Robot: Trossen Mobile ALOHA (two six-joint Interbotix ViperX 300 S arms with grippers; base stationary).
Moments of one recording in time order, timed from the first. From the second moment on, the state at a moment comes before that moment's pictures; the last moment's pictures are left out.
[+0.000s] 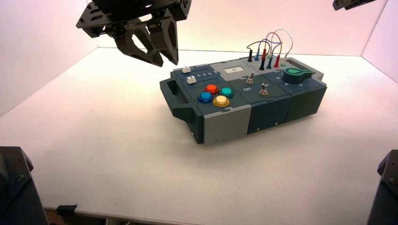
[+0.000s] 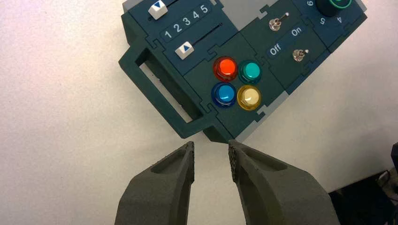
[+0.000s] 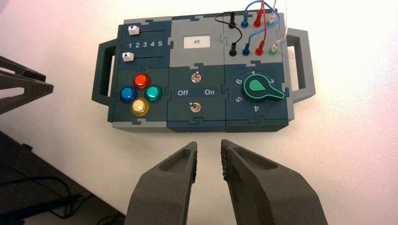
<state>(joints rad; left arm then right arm) -0.96 -0.40 0.97 0.27 0.48 -0.88 0.36 -0.96 0.97 0.11 0.91 0.00</state>
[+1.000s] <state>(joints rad) -0.77 -0.09 0.78 0.26 0.60 -0.89 0.36 -0.95 0.89 0.13 0.94 -0.01</state>
